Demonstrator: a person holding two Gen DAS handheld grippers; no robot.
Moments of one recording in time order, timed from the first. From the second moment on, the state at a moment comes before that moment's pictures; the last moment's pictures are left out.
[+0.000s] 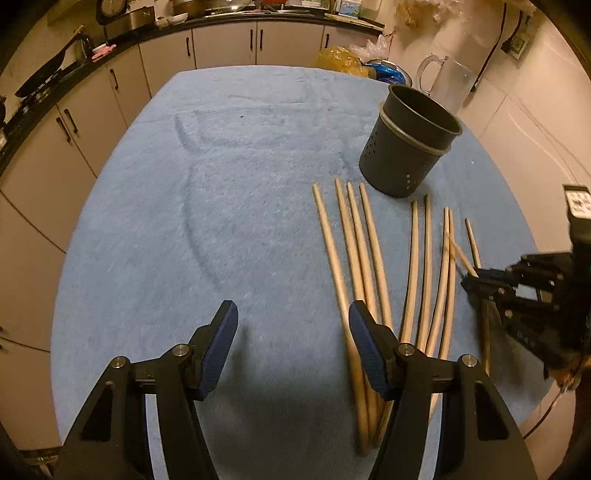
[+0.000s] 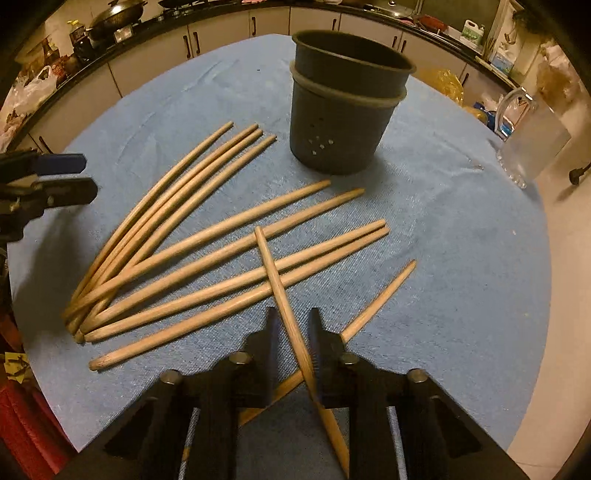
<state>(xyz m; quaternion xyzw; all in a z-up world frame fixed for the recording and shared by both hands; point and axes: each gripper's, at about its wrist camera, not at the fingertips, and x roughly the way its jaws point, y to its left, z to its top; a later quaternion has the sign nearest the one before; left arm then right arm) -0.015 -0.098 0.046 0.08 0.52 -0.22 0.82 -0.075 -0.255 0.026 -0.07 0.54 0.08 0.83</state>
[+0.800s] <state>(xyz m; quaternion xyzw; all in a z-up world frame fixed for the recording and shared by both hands) 0.041 -0.162 0.016 0.13 0.54 -0.17 0.81 -0.131 -0.311 0.145 0.11 0.36 0.05 0.92</state>
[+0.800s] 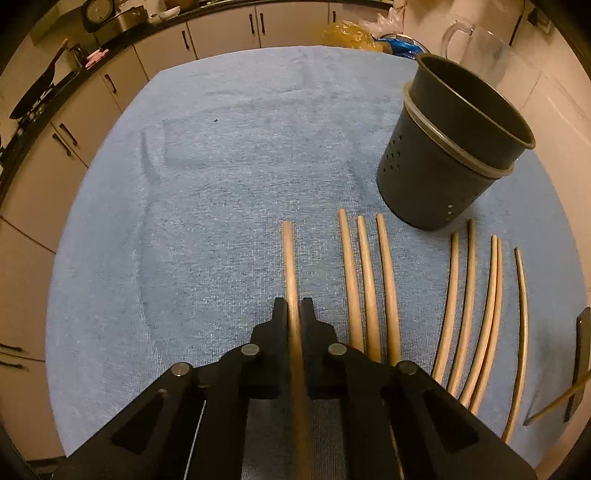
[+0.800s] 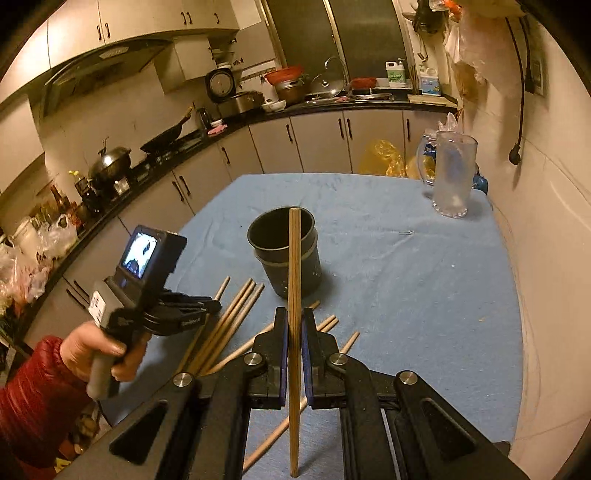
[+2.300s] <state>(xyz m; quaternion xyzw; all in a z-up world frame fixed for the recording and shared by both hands) 0.035 -0.199 0.274 0.02 0.33 -0.30 0.90 -0.039 -0.357 0.246 0.25 0.17 -0.04 0.95</state>
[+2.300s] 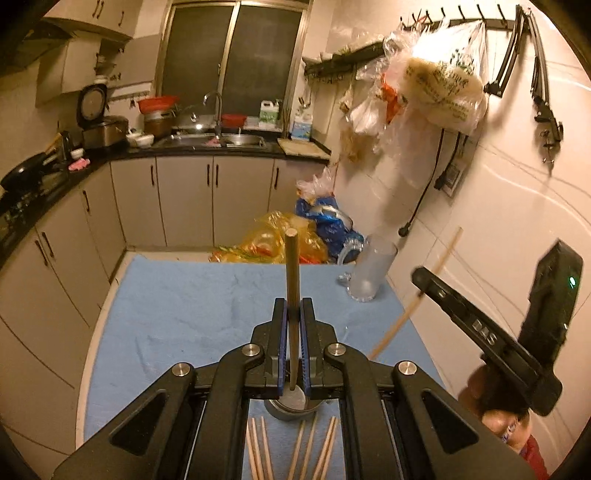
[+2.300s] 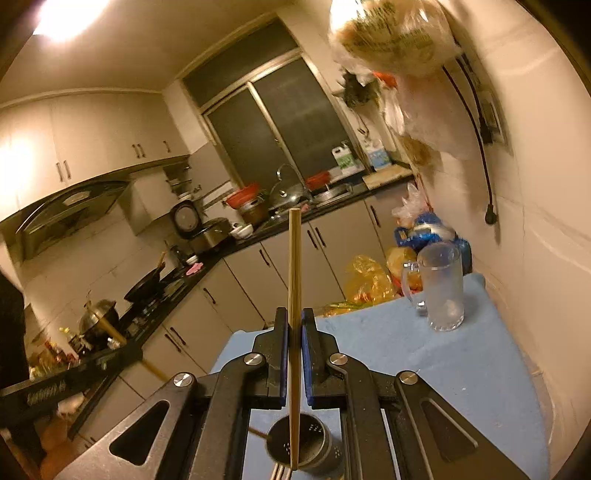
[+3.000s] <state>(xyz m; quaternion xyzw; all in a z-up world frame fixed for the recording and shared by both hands) 0.081 -0.211 0.174 0.02 0.42 -0.30 0.85 0.030 -0.354 0.146 0.27 0.31 -0.04 0.91</state>
